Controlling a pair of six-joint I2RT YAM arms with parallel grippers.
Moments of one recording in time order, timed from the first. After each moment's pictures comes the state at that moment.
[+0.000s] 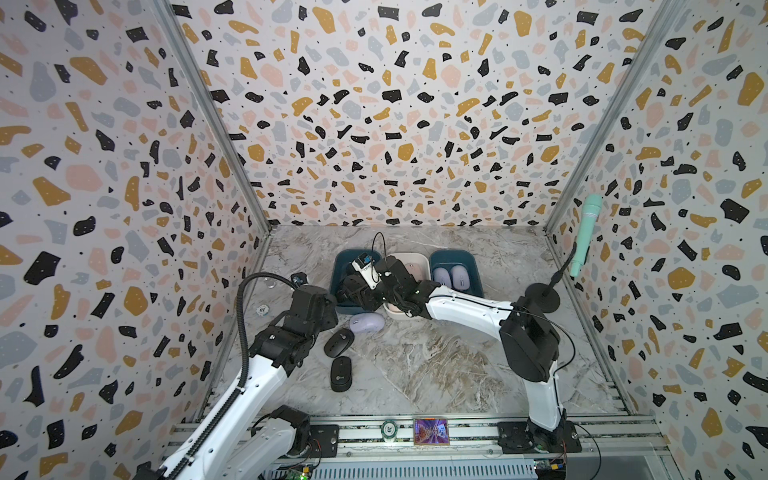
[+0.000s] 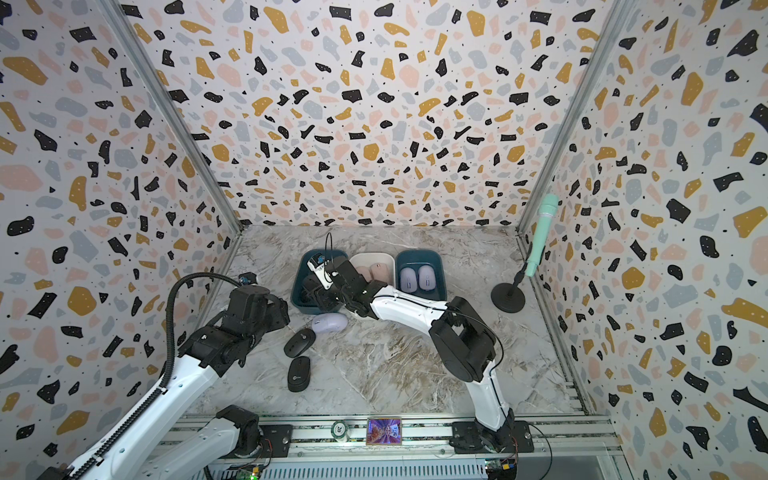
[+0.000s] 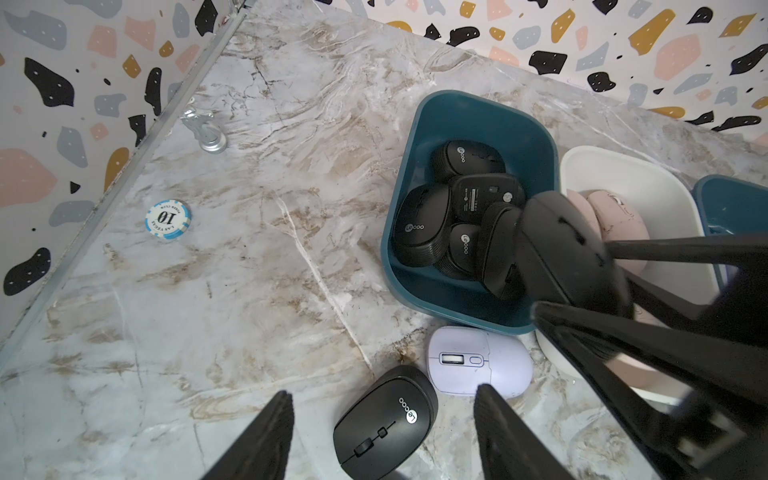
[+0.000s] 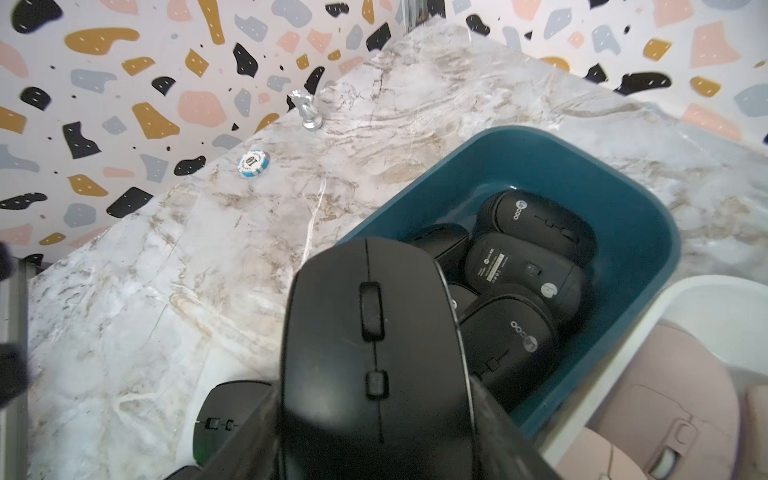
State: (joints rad) left arm -0.35 0.88 0.79 -0.67 -0.33 -0.51; right arm 0.92 2.05 1.60 -0.10 -0.12 0.12
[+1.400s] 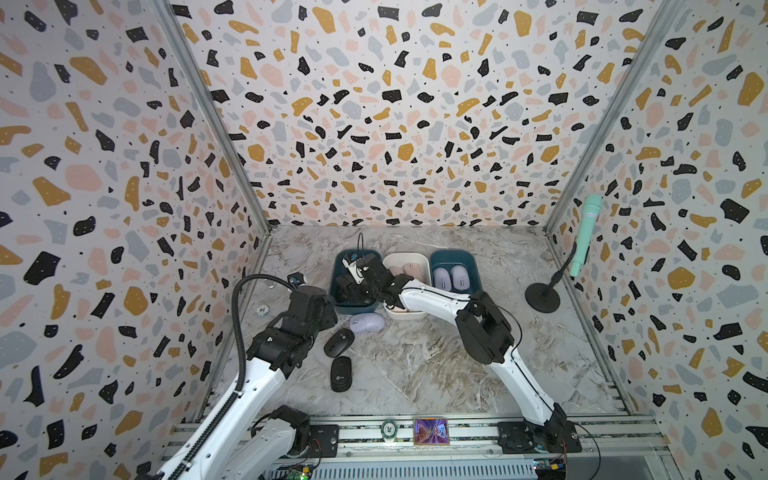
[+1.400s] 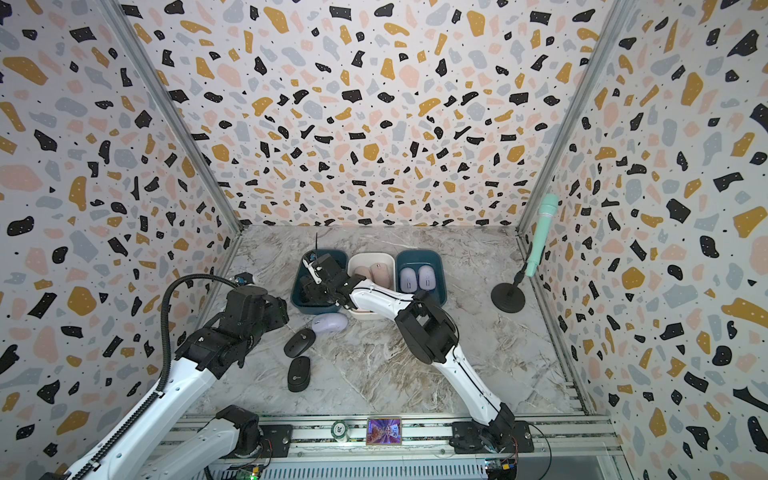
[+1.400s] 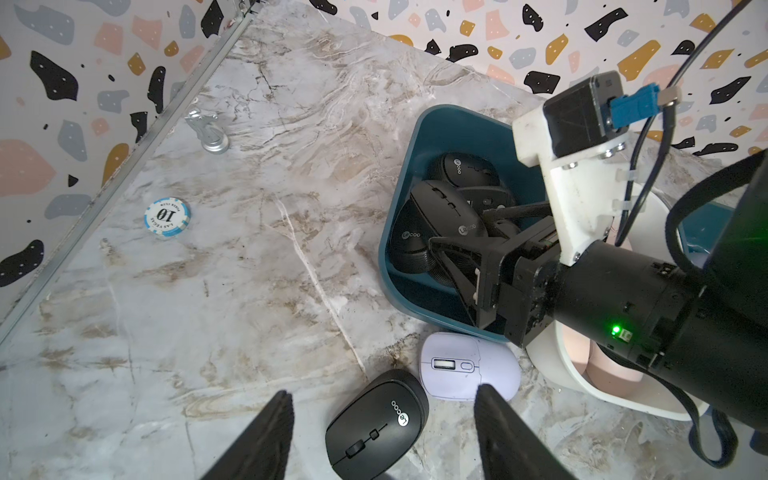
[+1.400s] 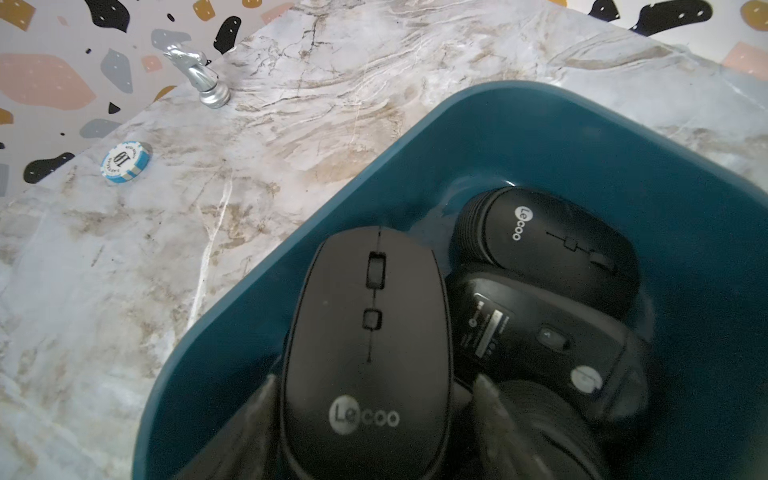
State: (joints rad) left arm -0.35 0.87 0.79 -0.67 -0.33 -0.54; right arm 0.90 2.40 1.96 -0.20 -0.03 0.13
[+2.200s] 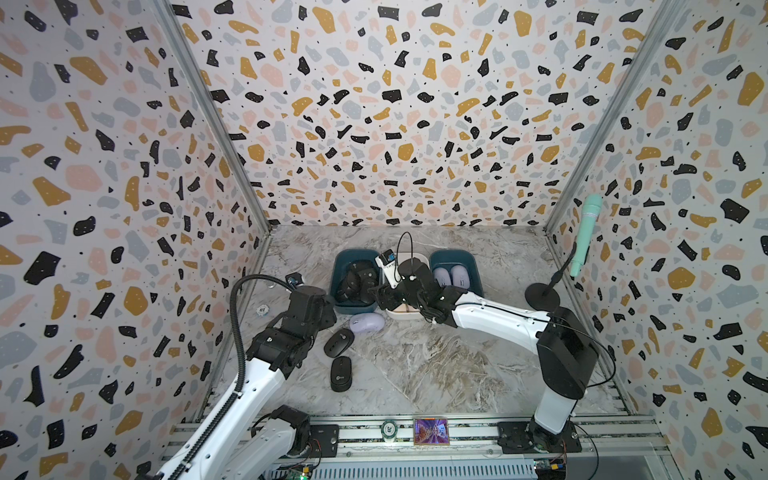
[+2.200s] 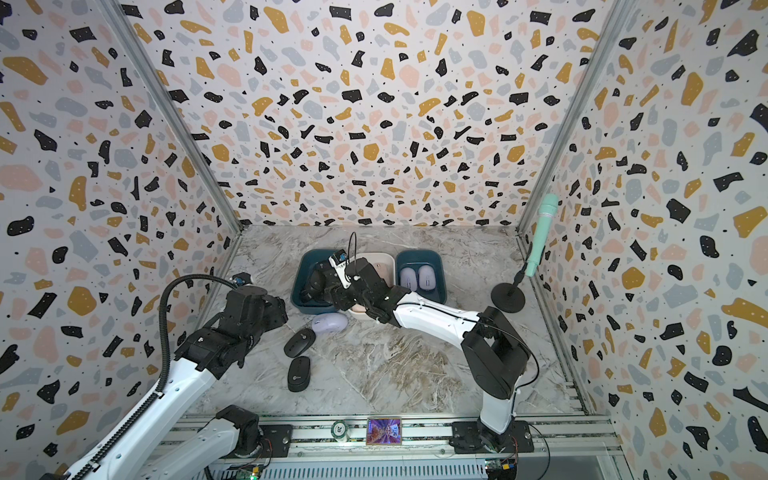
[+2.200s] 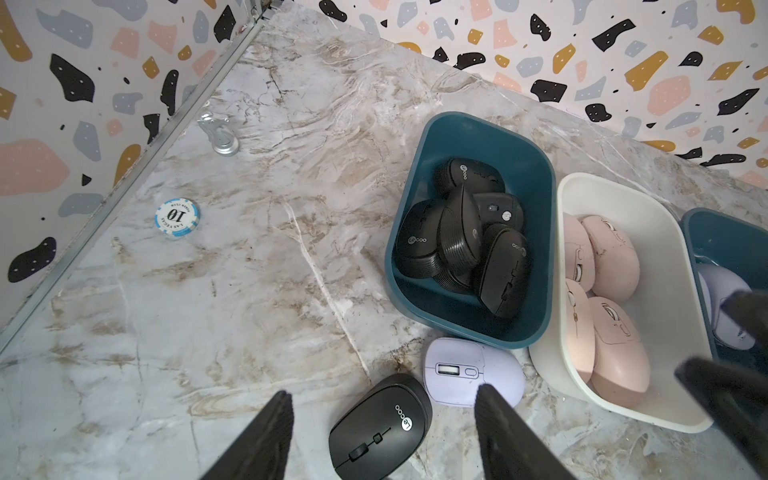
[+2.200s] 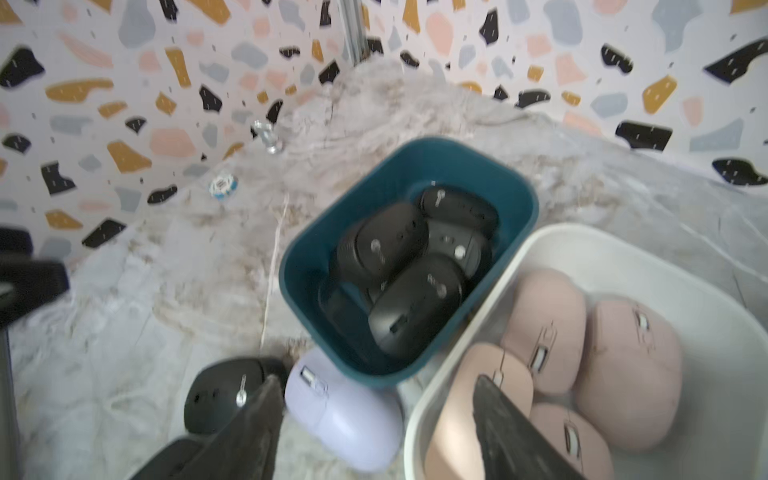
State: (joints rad) left arm -0.35 0.87 0.79 -0.68 -0.36 -0.56; right arm 0.93 1.75 1.27 -0.04 0.01 0.16
